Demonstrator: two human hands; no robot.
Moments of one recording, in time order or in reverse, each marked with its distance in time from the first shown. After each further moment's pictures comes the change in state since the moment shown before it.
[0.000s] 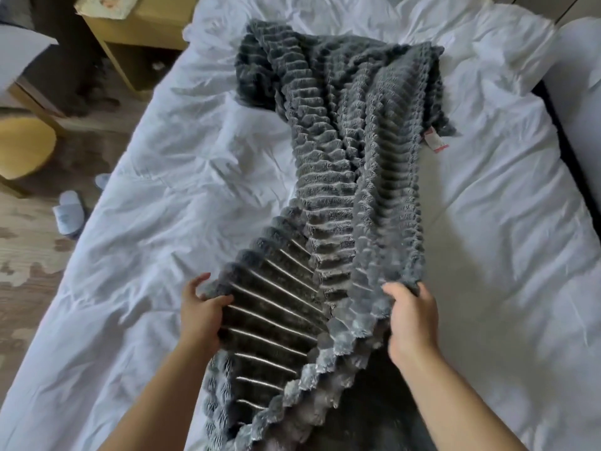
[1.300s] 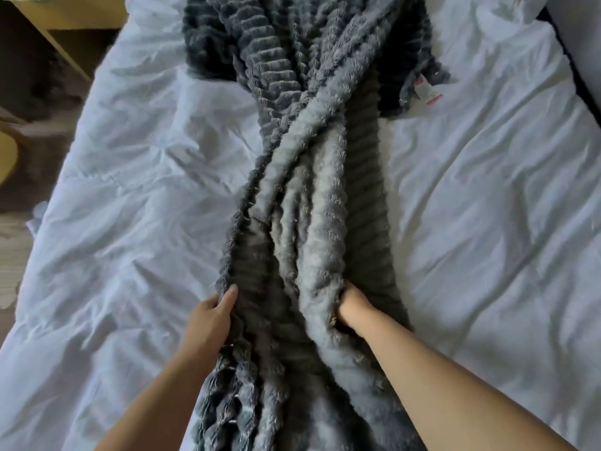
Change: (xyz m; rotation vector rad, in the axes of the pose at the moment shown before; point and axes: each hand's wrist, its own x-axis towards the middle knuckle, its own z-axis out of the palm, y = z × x) left_hand 0.019 -0.033 0.049 0.456 -0.136 0.016; right_hand 0.089 0.102 0.055 -0.547 -0.494 0.369
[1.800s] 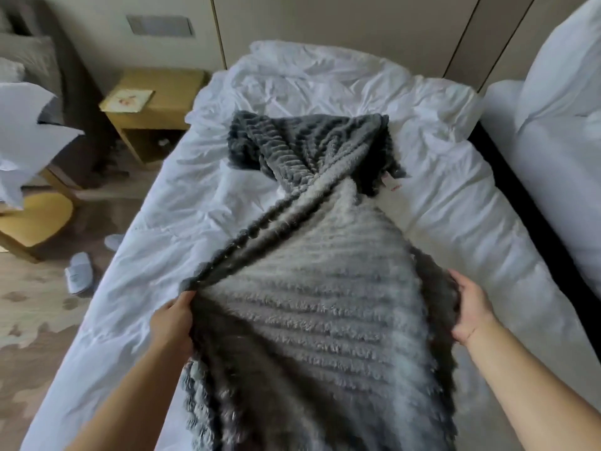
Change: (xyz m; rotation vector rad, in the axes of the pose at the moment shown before) left_hand -0.092 0.059 -0.103 -0.503 0.311 -0.004; right_hand -0.184 -0.012 -0.190 0.929 0.026 -0.292
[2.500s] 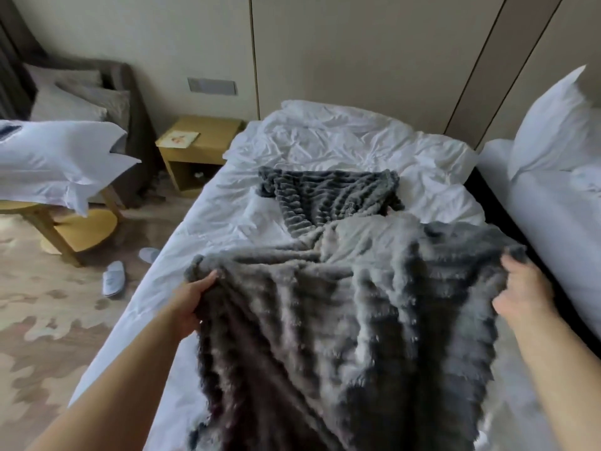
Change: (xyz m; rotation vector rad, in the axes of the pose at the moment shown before) left_hand -0.104 0.023 -0.099 -0.131 -0.527 0.031; right_hand -0.130 -0.068 -0.045 0.010 0.044 -0.533
